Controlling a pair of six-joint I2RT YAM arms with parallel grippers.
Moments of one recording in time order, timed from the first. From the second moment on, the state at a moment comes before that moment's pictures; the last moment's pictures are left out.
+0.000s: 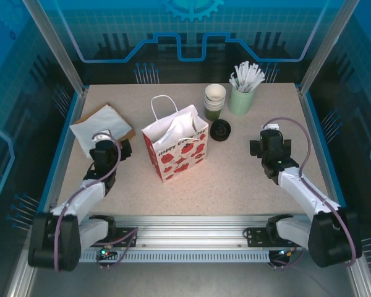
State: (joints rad) left arm -0.03 1.14 0.39 0.24 -0.26 -0.26; right arm 0.18 1.15 0.61 -0.14 0.46 0.03
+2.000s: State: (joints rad) left arm -0.03 1.54 0.37 0.78 -0.05 -0.11; right arm 0.09 1.49 0.39 0.69 0.15 -0.03
